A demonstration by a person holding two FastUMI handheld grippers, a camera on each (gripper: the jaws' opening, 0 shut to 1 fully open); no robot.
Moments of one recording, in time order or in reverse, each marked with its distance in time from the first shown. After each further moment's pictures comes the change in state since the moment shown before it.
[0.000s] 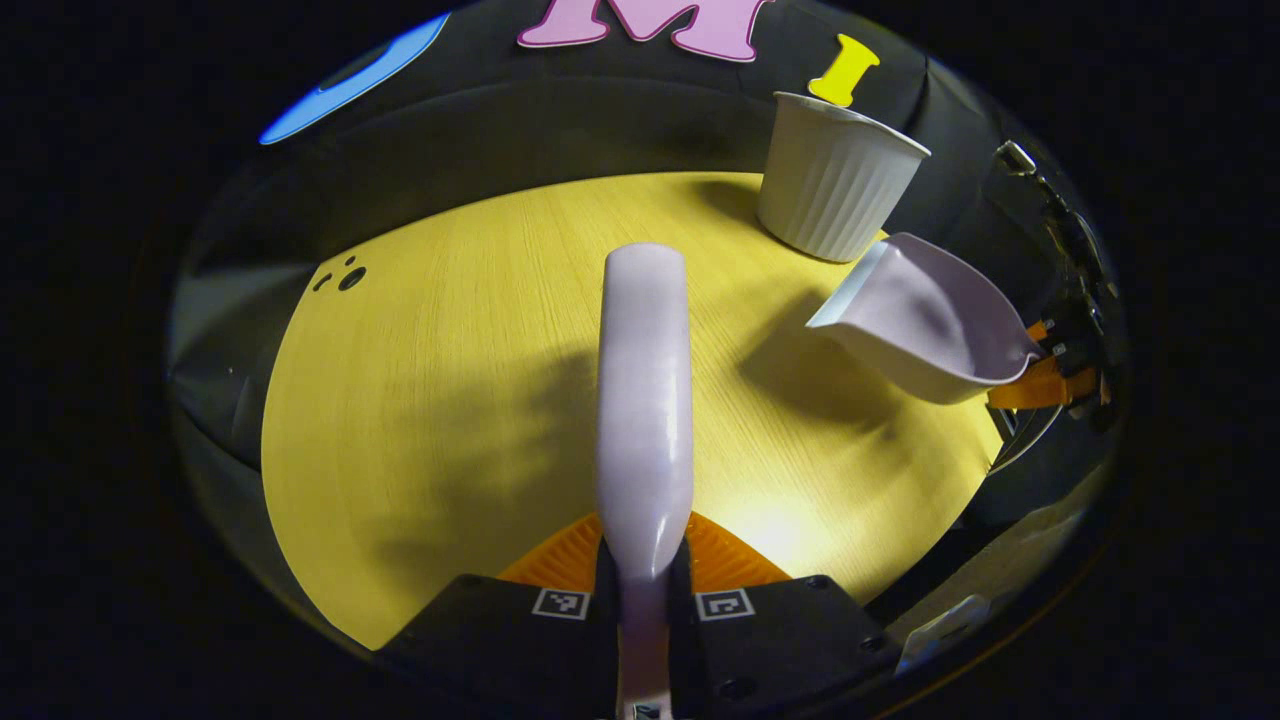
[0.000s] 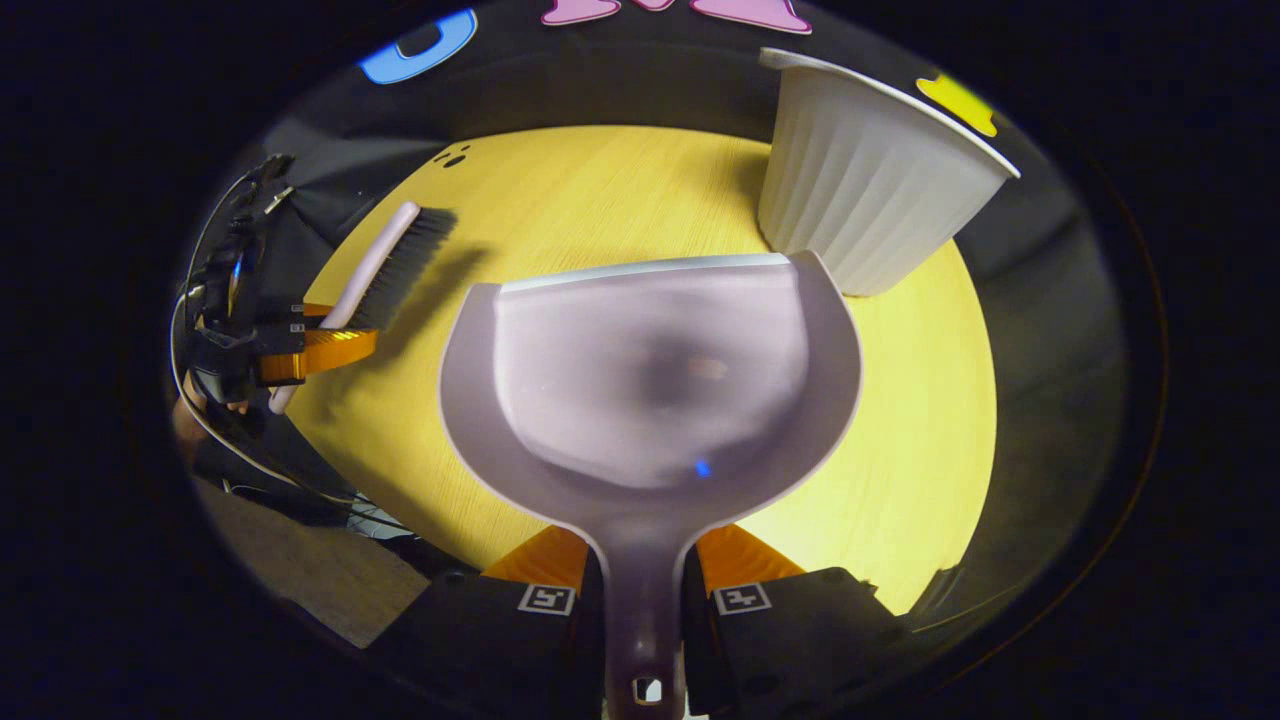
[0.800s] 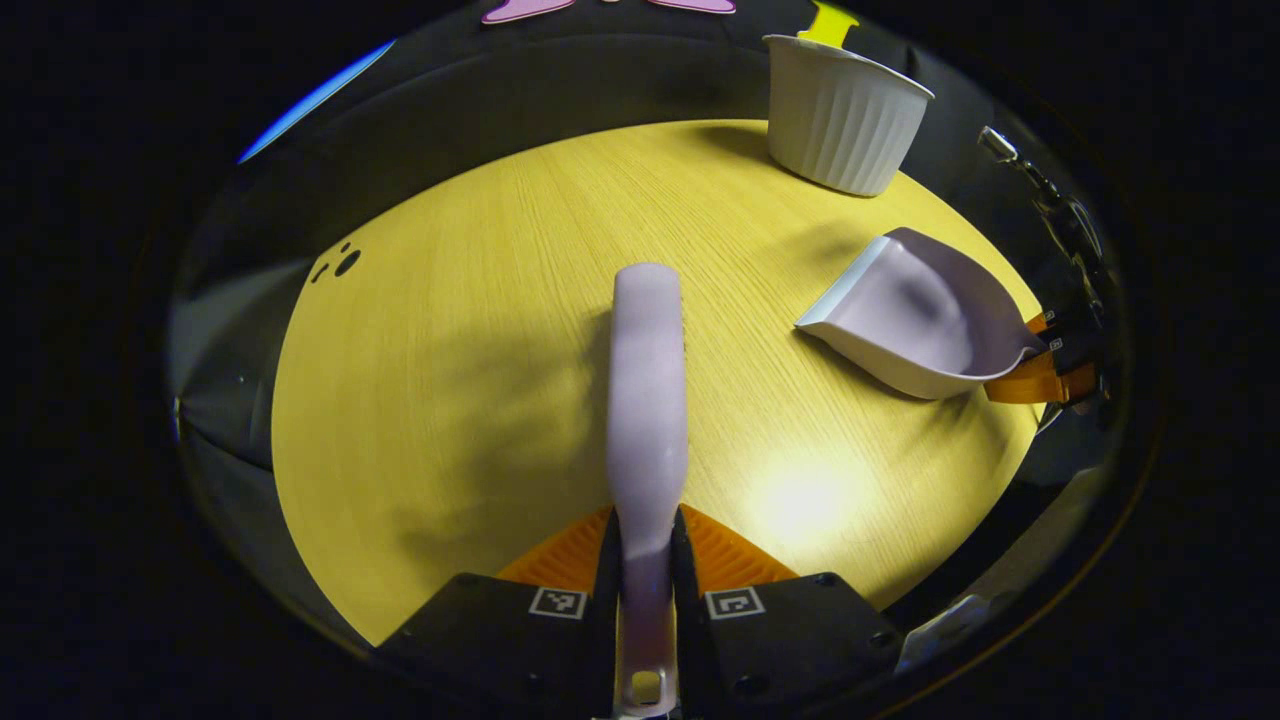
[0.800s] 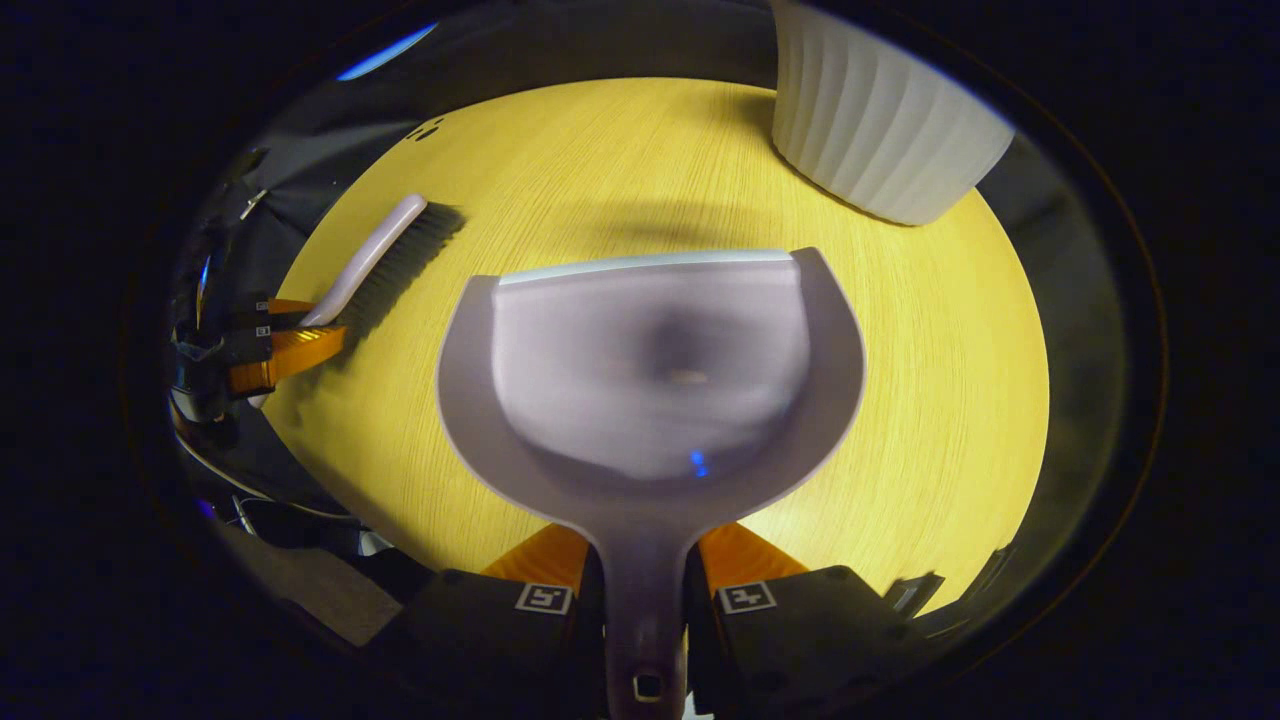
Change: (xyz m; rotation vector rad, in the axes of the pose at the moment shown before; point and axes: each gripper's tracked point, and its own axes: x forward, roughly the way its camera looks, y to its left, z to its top) left arm 0.018 0.012 -0.028 0.079 0.119 0.102; right arm 0.025 0.007 -0.017 0.062 0.100 0.017
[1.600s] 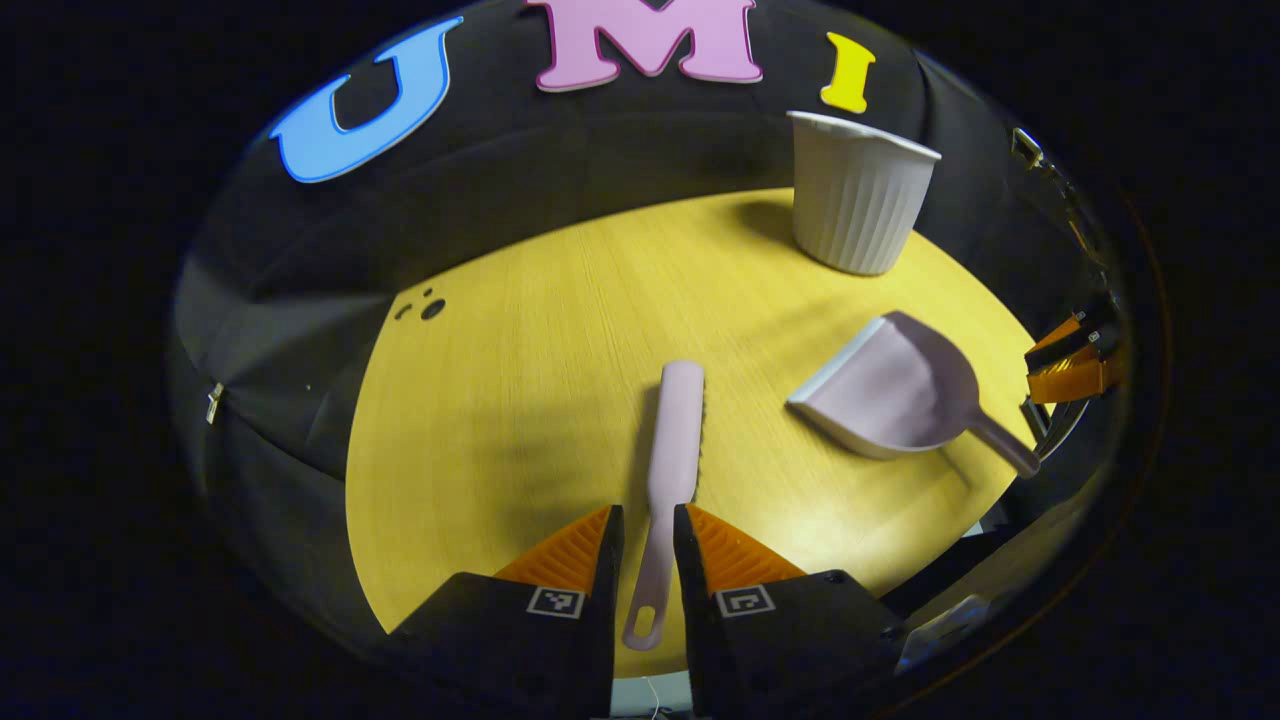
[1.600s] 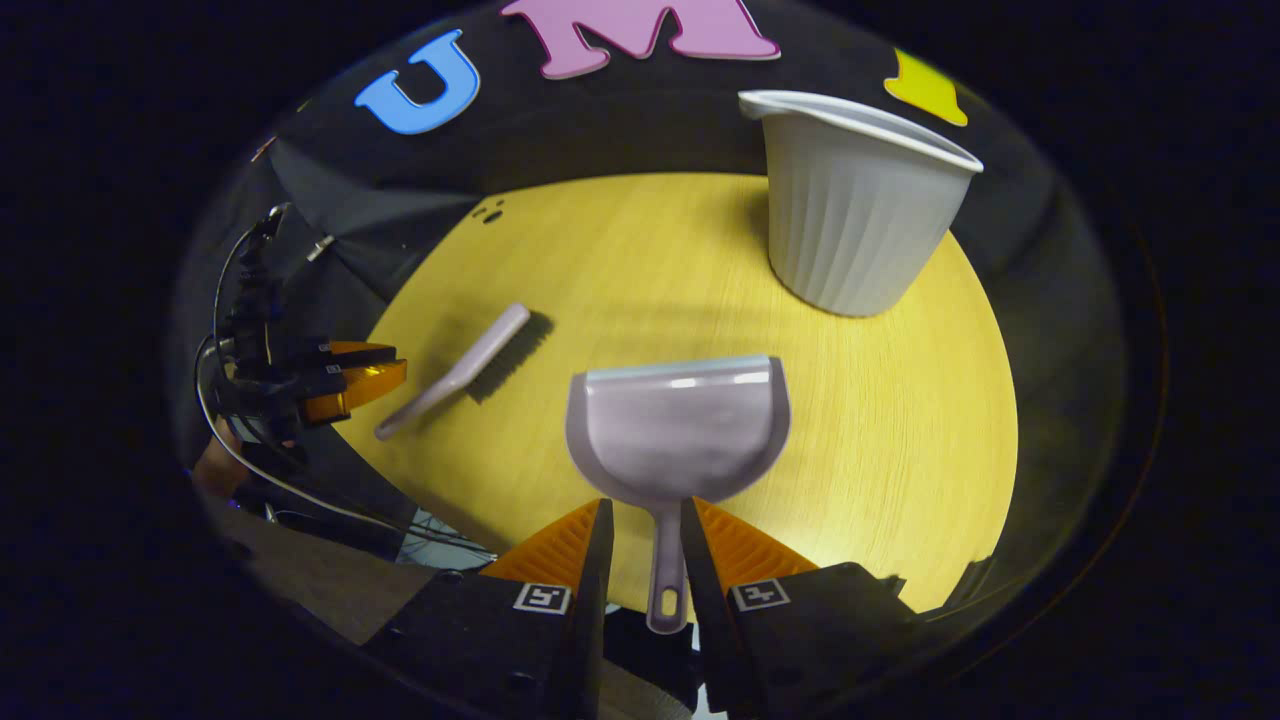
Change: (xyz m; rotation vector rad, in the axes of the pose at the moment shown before) left arm -0.103 0.001 0.051 -0.074 -0.246 0.121; right arm -0.134 0.016 0.051 0.003 -0.294 0.152
